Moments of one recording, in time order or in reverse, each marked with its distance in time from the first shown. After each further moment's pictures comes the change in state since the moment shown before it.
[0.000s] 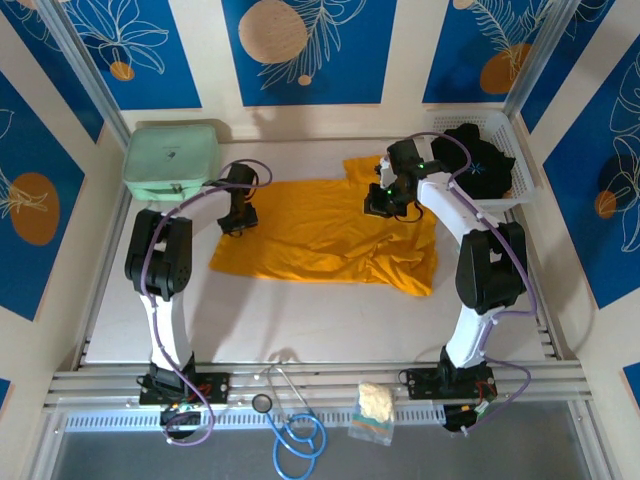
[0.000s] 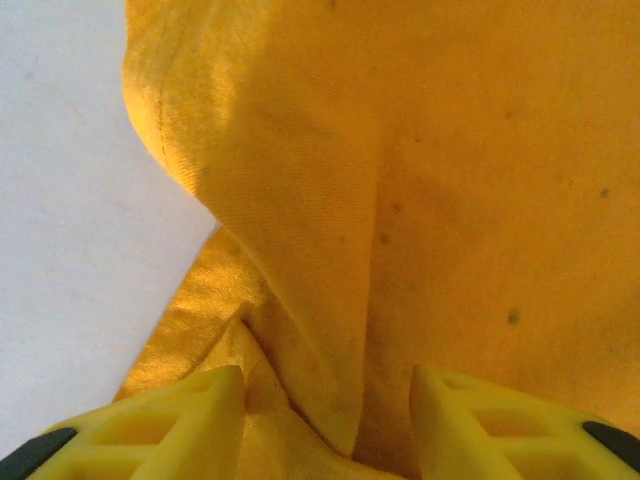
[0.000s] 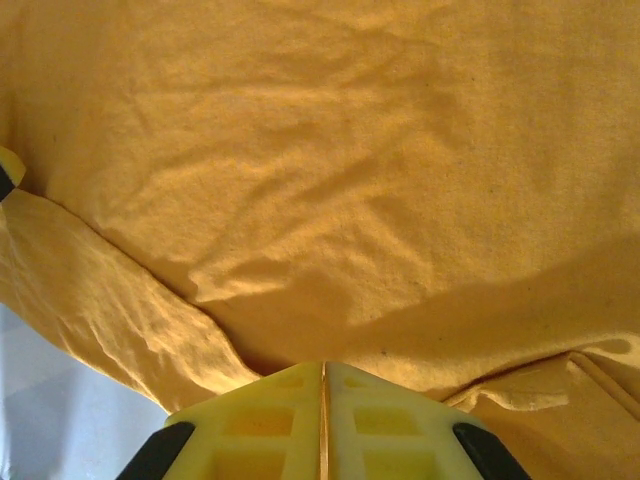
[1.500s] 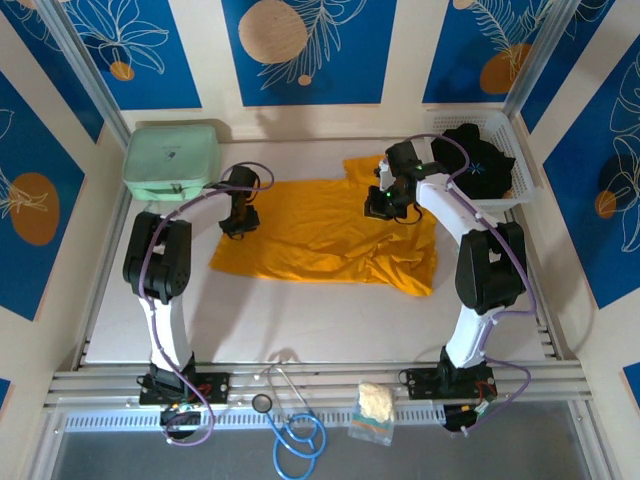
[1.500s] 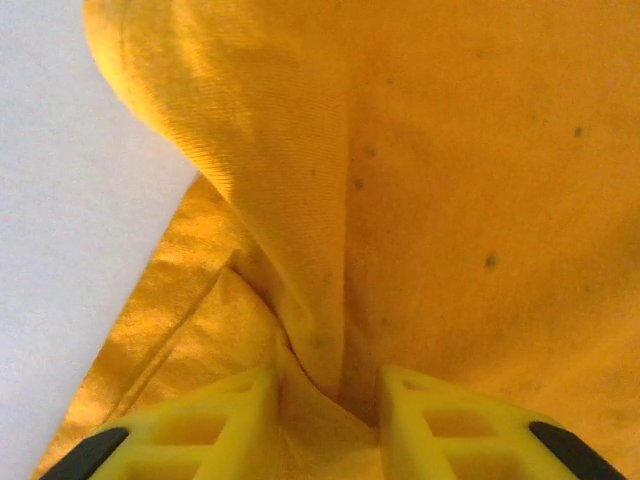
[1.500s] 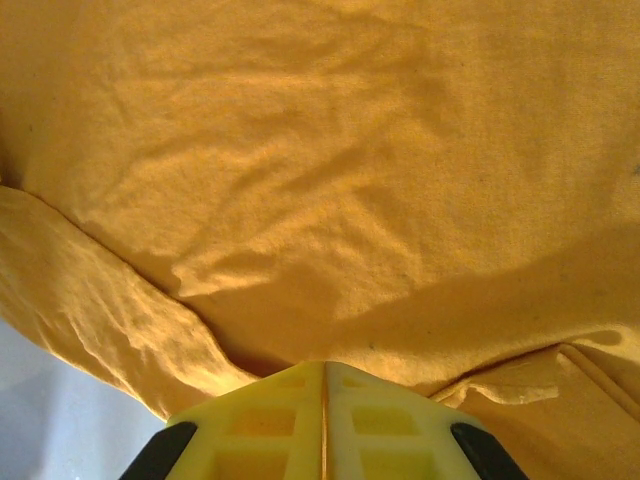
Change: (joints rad) left arm -0.026 -0.030 -0.033 -0.001 0.023 0.002; right arm 0.011 0.000 -0.014 -0.004 0.023 -0.008
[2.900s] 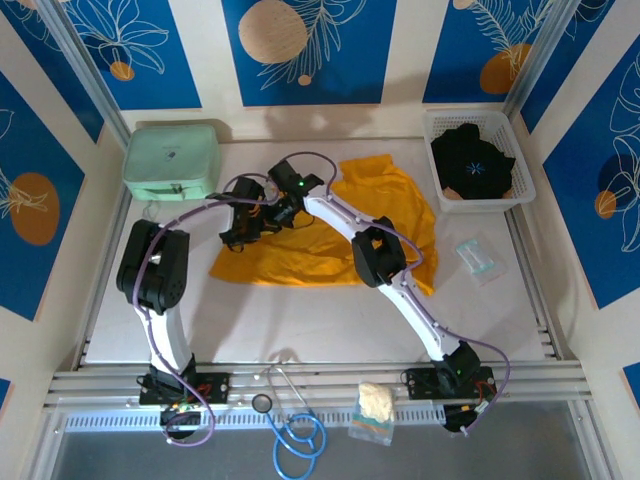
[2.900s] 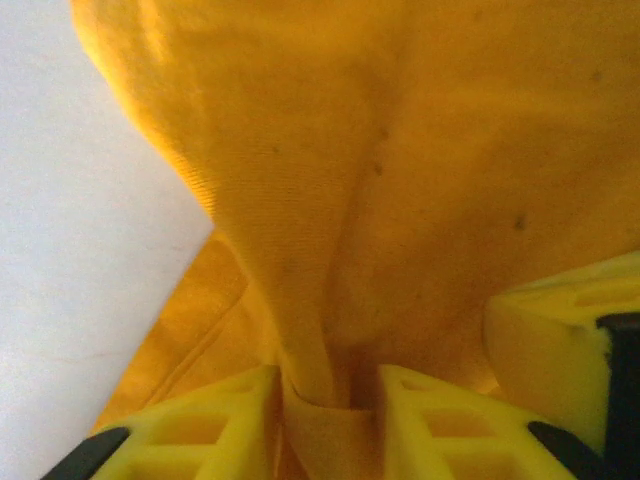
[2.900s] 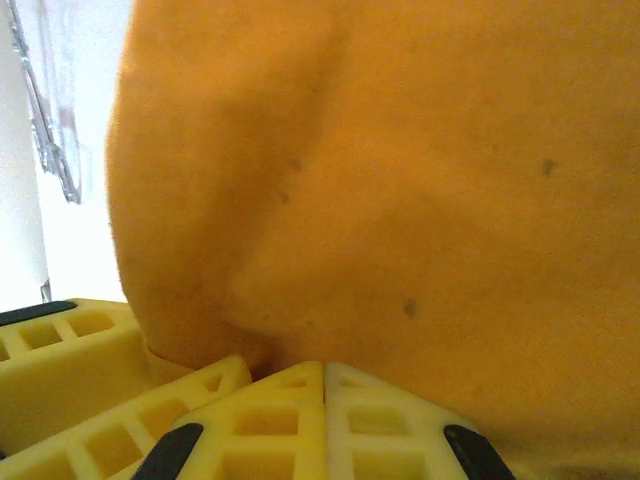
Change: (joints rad) left arm -0.051 -0.077 -0.131 0.010 -0.055 0.009; right arm 0.402 0.958 1.080 -0.031 -0.341 0.183
